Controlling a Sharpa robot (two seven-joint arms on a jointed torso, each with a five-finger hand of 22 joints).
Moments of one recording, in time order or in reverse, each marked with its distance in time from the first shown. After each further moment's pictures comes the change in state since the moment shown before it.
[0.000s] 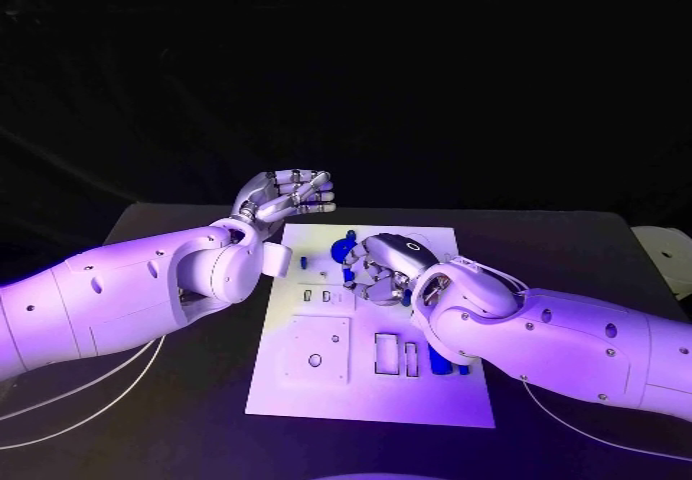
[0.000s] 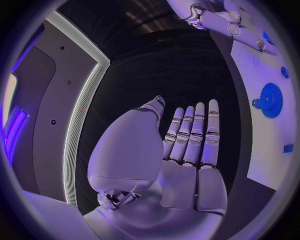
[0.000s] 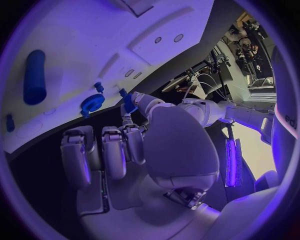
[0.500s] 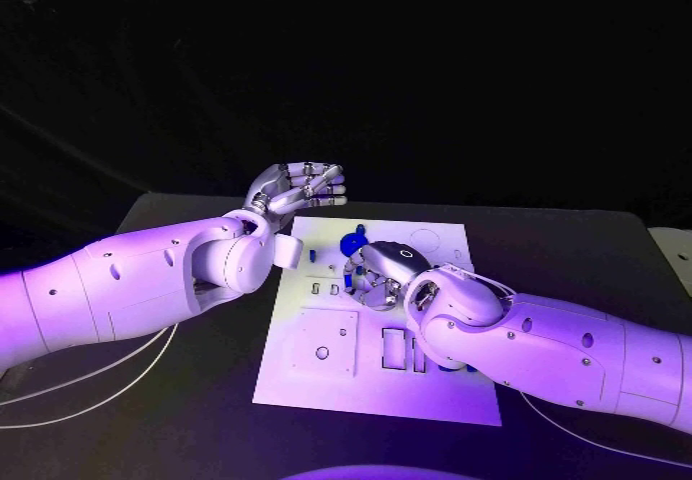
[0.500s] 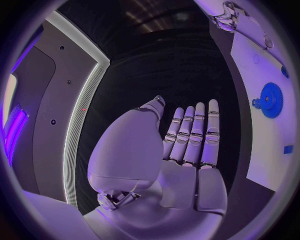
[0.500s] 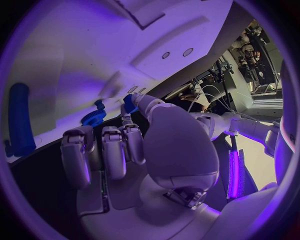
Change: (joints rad) left arm 0.000 0.014 0.000 -0.014 0.000 0.001 -0.001; left_hand 0.000 0.000 0.000 0.000 0.000 0.000 0.000 0.000 0.000 0.000 0.000 0.000 0.000 0.000 0.000 0.000 0.000 0.000 0.000 0.000 0.000 0.000; right arm -0.037 0.072 -0.008 -0.070 -0.072 0.028 -0.055; right_hand -0.004 0.004 0.000 0.000 -0.005 -0.003 -0.001 0.001 0.000 0.000 0.000 0.000 0.000 0.000 0.000 0.000 0.000 0.000 0.000 0.000 0.000 0.000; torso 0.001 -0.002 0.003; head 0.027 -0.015
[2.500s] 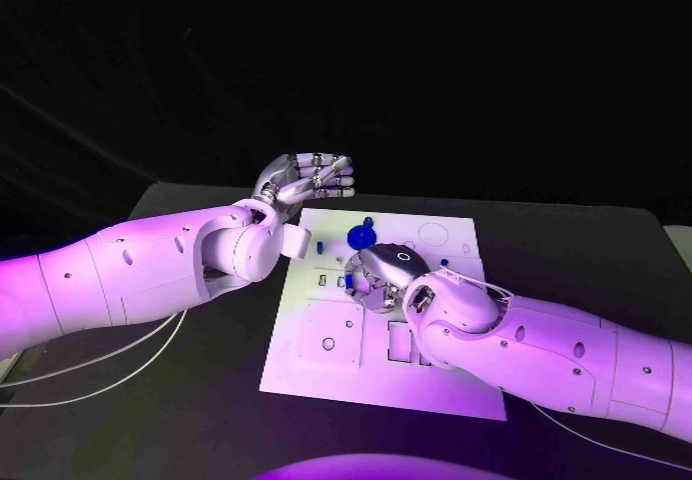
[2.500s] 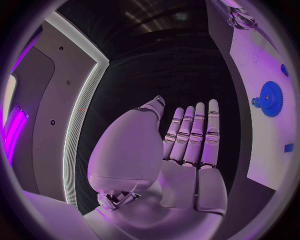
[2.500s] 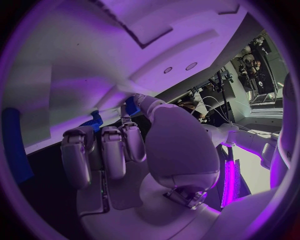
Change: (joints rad) left arm 0.000 -0.001 0.000 -0.007 0.000 0.002 -0.005; left_hand 0.000 0.000 0.003 0.003 0.000 0.000 0.000 0.000 0.000 0.000 0.000 0.000 0.000 0.000 0.000 0.000 0.001 0.000 0.000 0.000 0.000 0.000; right arm -0.032 0.040 -0.006 -0.037 -0.098 0.014 -0.009; right_hand -0.058 -0.055 -0.010 0.004 -0.019 -0.082 0.032 -0.028 -0.007 -0.027 0.027 -0.031 -0.001 0.000 0.011 0.000 0.000 0.000 0.005 0.006 0.000 0.000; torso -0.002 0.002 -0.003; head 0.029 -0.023
